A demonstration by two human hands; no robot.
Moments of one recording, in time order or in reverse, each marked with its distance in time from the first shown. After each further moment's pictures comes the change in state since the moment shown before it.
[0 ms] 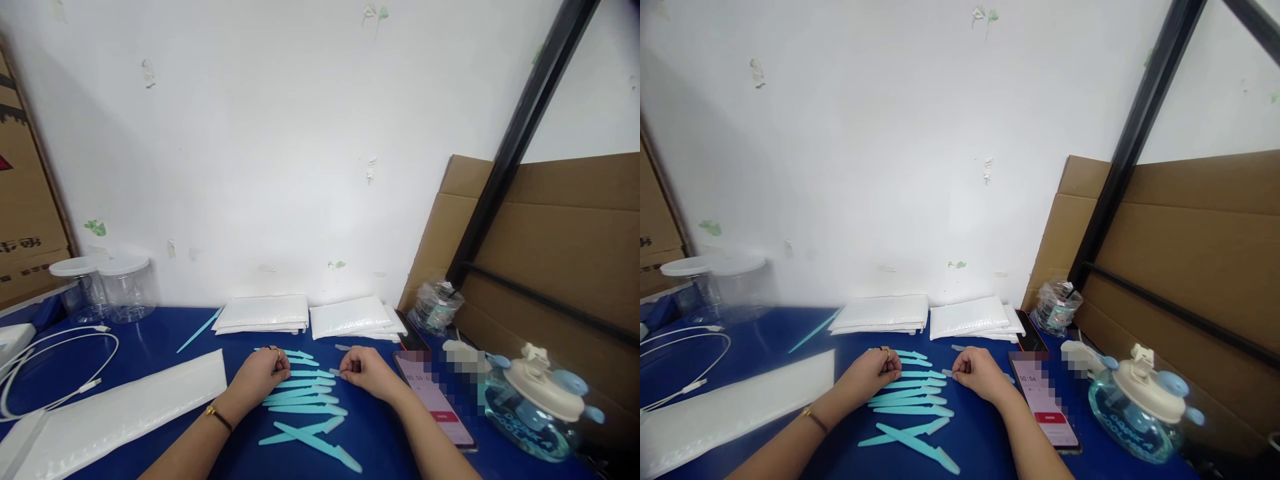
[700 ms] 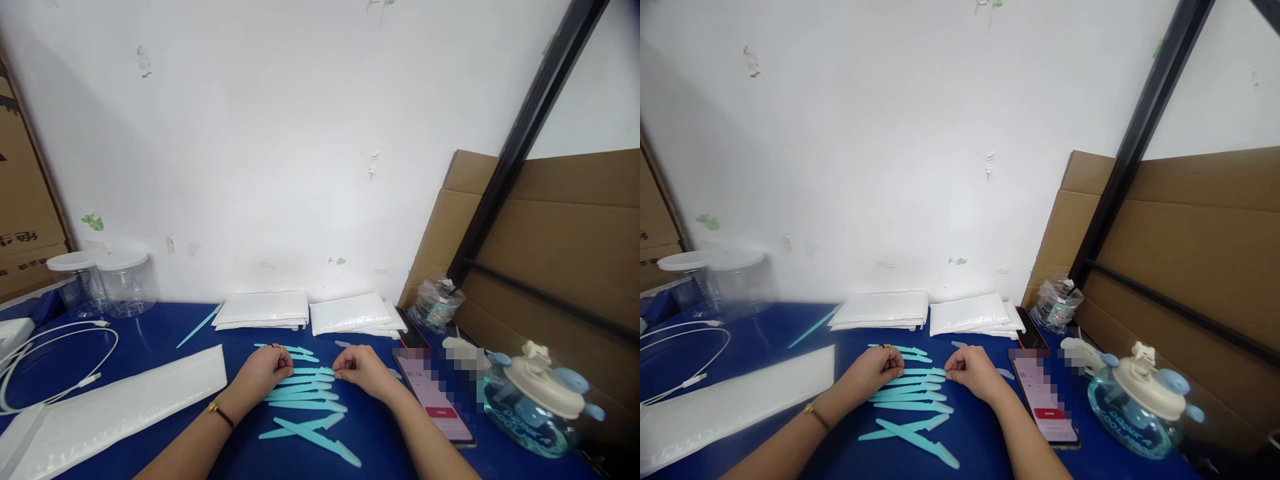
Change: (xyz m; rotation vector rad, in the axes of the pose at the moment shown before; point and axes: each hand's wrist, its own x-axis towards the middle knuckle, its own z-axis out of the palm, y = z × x) left_hand 0.000 0.006 0.002 -0.011 -0.039 -0.008; right_hand 0.003 -0.008 0.007 0.112 -0.050 0.031
